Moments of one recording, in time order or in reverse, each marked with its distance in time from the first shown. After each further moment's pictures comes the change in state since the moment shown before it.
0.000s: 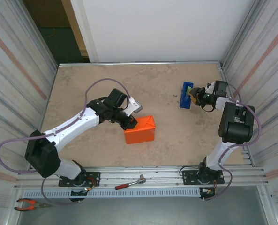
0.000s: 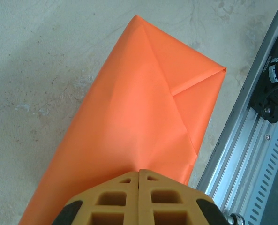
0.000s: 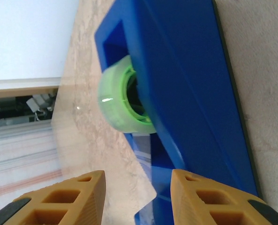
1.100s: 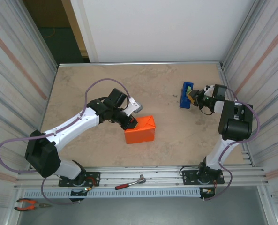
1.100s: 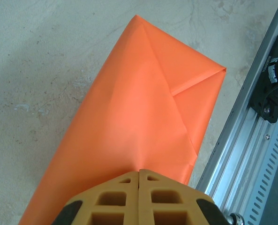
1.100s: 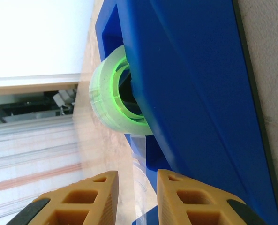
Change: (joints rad) left arm 0.000 0.003 0.000 0.000 0.003 0.000; right arm -0.013 0.049 -0.087 0.244 -0.108 0.105
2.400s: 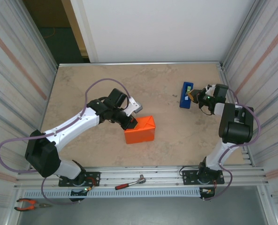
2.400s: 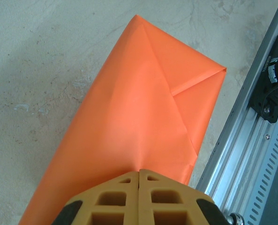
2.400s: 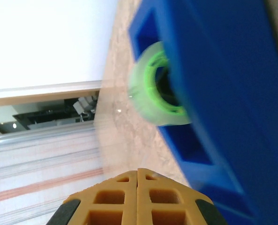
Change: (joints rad) left arm 0.000 0.006 0.000 0.000 0.000 0.000; right arm 0.011 -0.076 -0.050 0.106 -0.005 0.141
